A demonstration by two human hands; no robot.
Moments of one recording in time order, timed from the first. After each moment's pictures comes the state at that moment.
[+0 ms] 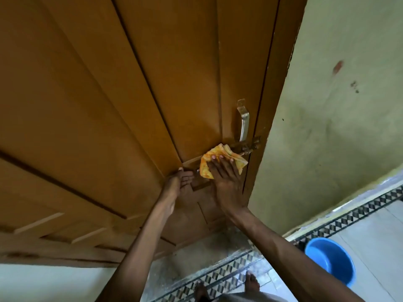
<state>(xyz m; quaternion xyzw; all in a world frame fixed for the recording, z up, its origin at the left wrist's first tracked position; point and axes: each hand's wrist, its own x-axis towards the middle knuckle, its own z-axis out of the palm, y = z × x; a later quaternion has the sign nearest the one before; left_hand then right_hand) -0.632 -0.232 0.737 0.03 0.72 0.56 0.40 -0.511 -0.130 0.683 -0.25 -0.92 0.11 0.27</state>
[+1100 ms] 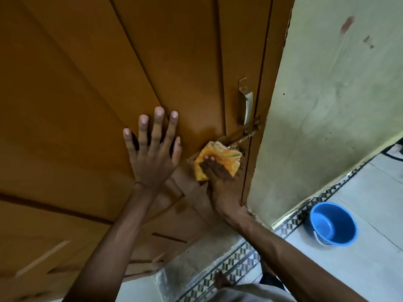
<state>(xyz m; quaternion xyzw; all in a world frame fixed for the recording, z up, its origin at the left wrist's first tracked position) -0.710 -0.243 0.778 0.49 0.69 0.11 -0.53 -0.543 -0.192 0.689 -0.34 -0.87 0.19 0.31</state>
